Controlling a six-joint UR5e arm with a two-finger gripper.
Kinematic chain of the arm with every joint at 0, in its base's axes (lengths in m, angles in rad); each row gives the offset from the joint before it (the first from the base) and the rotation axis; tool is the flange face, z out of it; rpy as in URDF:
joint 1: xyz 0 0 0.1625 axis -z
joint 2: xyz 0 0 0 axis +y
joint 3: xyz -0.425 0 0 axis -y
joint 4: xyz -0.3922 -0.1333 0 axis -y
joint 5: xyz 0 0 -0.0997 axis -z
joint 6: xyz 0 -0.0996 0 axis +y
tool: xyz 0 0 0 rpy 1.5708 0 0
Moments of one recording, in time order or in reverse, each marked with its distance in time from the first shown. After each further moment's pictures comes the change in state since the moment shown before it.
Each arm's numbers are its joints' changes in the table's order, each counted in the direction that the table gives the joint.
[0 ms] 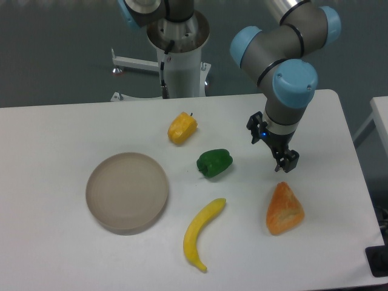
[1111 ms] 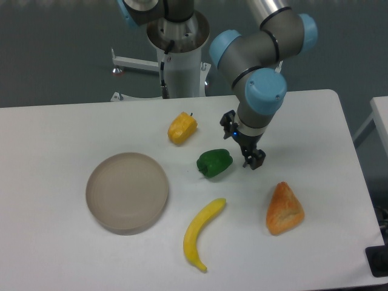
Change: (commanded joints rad) arm 0.074 -0.063 -0.239 0.002 -0.063 0.017
